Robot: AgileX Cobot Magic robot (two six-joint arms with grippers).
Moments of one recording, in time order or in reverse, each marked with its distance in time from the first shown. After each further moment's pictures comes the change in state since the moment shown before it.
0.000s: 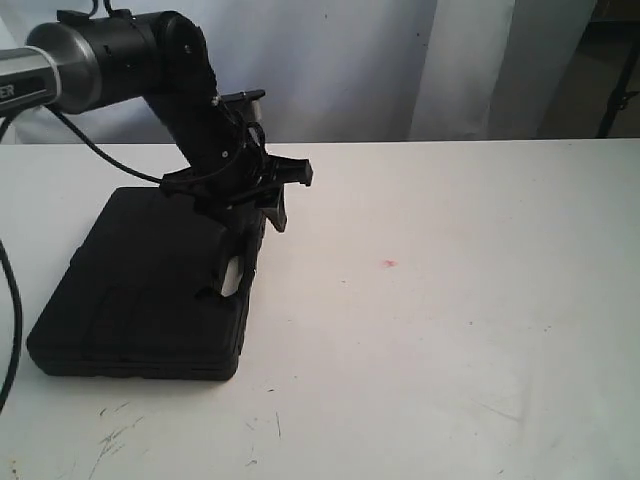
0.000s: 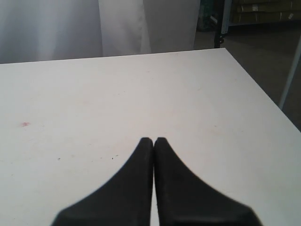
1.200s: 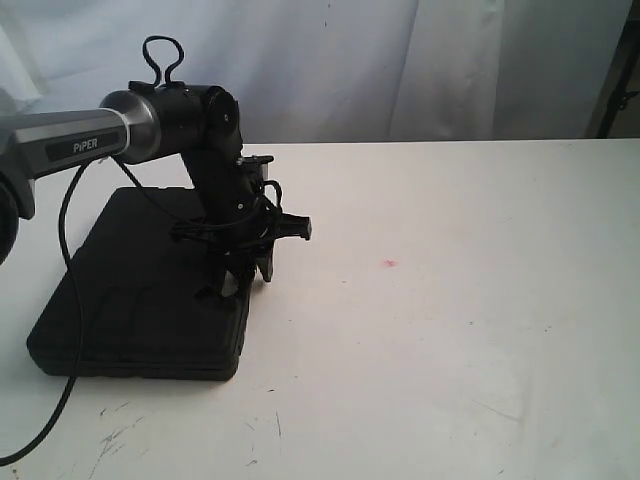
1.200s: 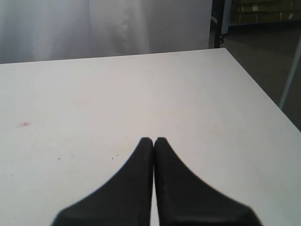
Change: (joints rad) left arm -0.002 0.191 -0.066 0.061 0.041 -0.058; right arm 0.000 0.000 0.000 0.000 0.000 0.000
